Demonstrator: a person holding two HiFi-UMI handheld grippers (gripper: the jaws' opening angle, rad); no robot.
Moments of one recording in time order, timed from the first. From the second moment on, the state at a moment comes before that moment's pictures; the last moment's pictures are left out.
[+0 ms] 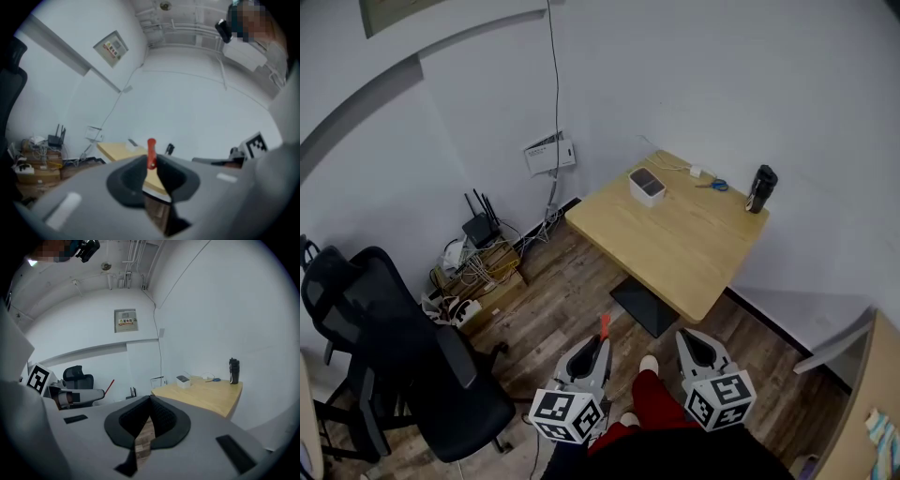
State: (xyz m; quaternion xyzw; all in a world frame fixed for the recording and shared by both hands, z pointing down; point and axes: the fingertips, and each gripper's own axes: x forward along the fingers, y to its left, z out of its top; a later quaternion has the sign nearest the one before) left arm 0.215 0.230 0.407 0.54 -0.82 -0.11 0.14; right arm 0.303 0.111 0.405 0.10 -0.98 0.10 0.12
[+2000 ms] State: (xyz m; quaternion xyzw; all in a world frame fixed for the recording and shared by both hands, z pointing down) left arm -0.087 0.000 0.434 0.58 -0.79 -0.11 0.18; right arm 0.037 -0.097 0.441 0.17 -0.97 0.13 0.15
